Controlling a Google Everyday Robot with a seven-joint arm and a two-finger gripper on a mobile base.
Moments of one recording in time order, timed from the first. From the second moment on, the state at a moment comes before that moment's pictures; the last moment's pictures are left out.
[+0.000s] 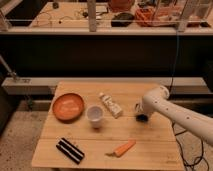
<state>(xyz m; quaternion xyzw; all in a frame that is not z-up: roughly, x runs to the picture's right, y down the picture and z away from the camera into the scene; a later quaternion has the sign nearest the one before) 0.212 0.152 0.891 -0.16 -0.17 -0.62 0.75</state>
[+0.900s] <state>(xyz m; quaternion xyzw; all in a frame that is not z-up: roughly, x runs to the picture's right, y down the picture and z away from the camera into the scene) 0.220 0.221 0.839 -0.19 -0.19 -0.64 0.72</state>
